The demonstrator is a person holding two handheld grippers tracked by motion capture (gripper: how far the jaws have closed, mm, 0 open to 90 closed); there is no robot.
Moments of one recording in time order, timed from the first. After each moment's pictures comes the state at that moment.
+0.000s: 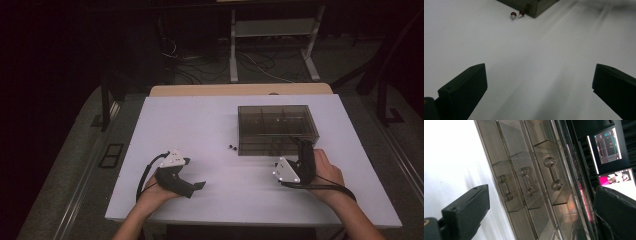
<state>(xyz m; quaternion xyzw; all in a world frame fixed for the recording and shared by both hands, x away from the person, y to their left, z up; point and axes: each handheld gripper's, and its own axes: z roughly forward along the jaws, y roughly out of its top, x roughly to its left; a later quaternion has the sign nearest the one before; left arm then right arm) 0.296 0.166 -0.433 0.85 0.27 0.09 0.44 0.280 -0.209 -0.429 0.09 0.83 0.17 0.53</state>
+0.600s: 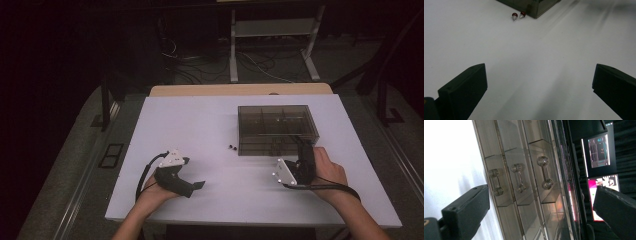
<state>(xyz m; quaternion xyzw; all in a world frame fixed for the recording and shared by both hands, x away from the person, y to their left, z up) 0.297 0.167 -0.432 0.85 0.27 0.09 0.44 0.279 -0.207 -0.424 0.05 0.82 0.13 0.55</state>
